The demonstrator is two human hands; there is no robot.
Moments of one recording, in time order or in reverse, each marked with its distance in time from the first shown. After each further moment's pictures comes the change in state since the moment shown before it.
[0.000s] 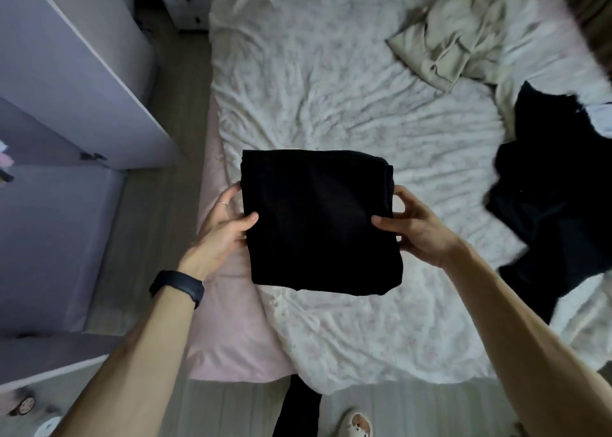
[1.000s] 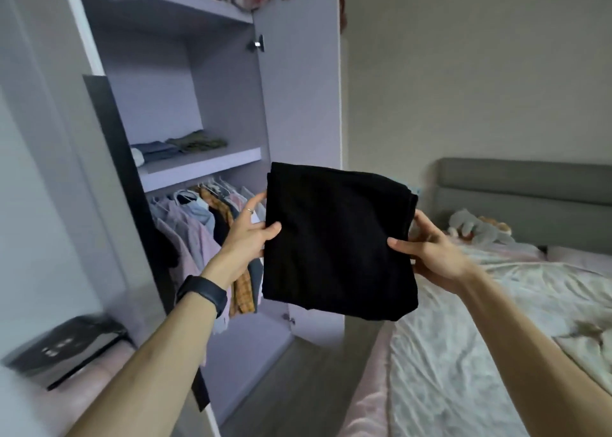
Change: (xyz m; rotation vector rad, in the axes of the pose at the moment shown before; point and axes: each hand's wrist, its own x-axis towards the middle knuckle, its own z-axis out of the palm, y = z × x) left_hand -0.459 0.320 -0.130 0.062 0.616 0.781; right_hand -0.187 -0.333 0.363 -0.238 -0.537 -0.666
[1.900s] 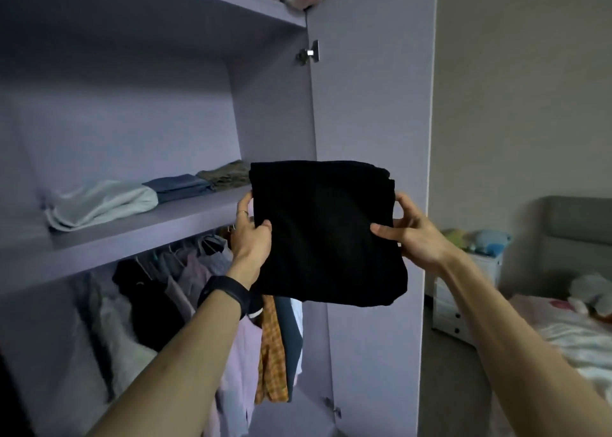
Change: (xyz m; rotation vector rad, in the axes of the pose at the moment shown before) left_hand 0.332 -0.043 -0.132 0.103 0.546 0.138; right_hand 0.432 0.038 0.075 -0.077 -0.237 -0.176
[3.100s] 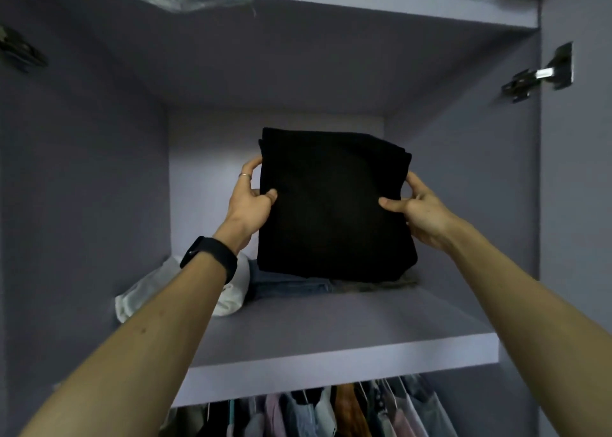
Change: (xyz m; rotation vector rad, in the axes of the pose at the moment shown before) left_hand 0.405 0.061 -0.104 0.301 0.405 0.273; right_hand 0.583 0.003 0.131 0.199 -0.416 -0.144
